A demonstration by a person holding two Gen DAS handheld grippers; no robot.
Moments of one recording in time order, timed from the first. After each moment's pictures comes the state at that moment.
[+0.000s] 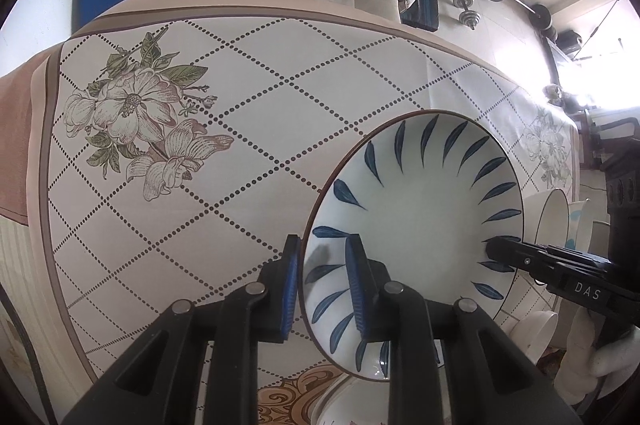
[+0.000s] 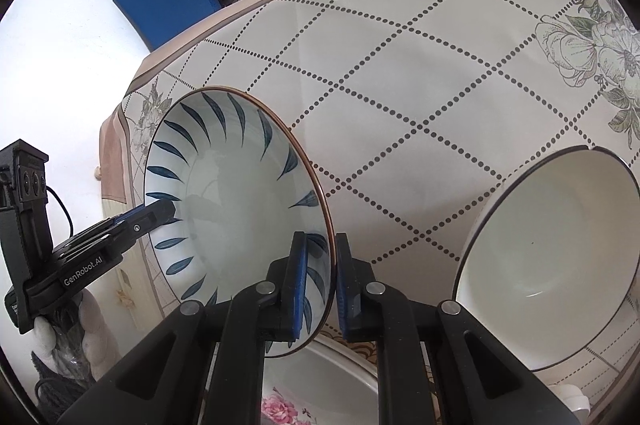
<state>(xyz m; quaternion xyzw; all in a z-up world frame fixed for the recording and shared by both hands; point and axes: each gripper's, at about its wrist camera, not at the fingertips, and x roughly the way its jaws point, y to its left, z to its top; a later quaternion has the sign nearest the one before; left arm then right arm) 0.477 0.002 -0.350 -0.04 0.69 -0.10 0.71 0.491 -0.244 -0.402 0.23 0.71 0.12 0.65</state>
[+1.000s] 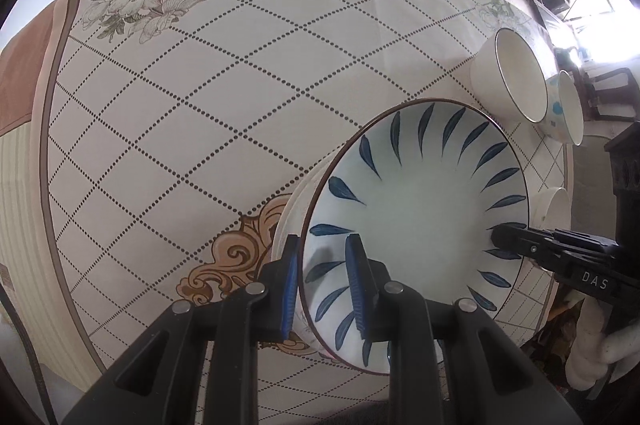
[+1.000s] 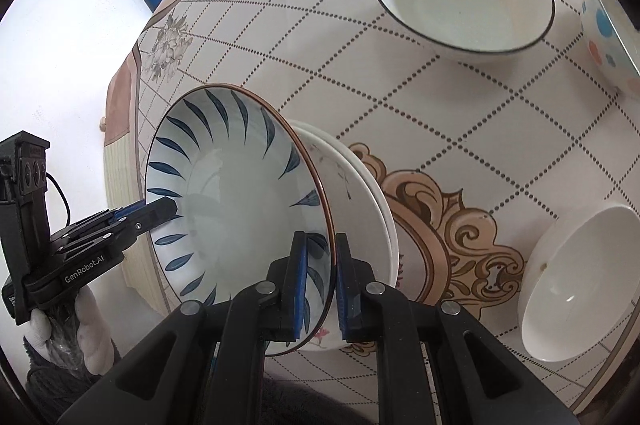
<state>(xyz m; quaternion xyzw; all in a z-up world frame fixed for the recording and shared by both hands) 0.326 -0.027 -0.342 -0.01 0.71 -0.12 0.69 0.310 -0.263 -0.374 0.23 0.71 0.12 0.65</state>
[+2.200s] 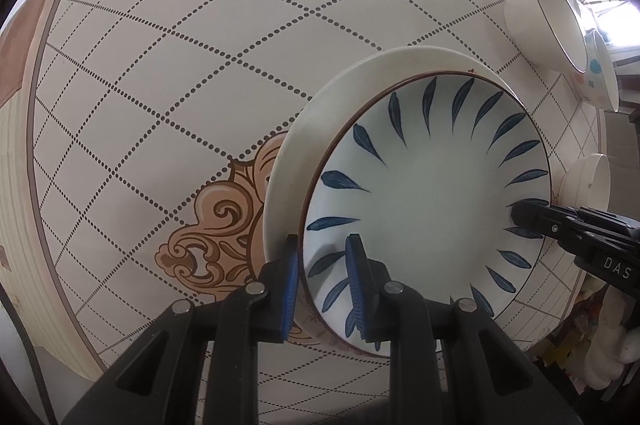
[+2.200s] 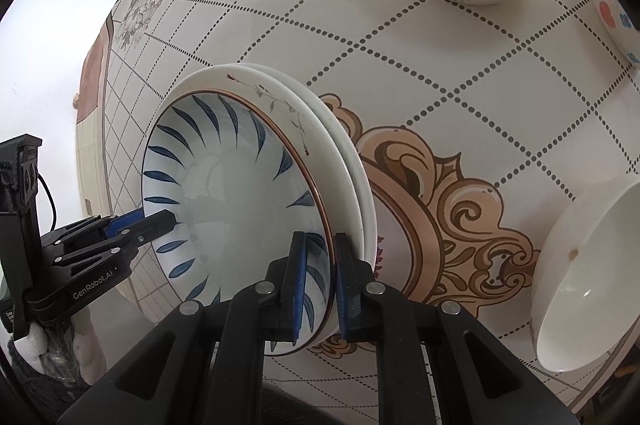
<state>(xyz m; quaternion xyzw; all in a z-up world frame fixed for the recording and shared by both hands) 0.306 -0.050 -0.395 0.02 0.75 -0.09 0.66 0.290 -0.248 -0.411 0.19 0.74 0.11 0.64</state>
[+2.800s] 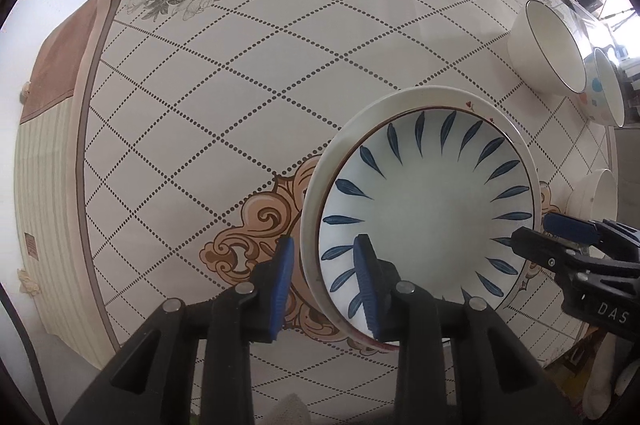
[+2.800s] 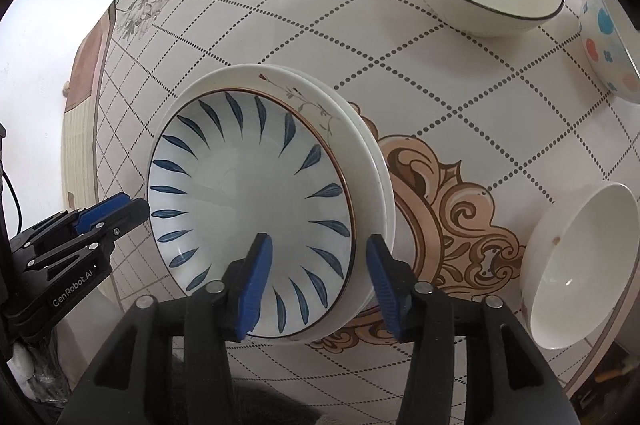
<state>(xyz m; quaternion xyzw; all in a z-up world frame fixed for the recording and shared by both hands) 0.287 -0.042 -0.345 0.05 0.69 -0.04 0.72 0.282 -0.223 -0.378 0.13 0.73 0.09 0.67</state>
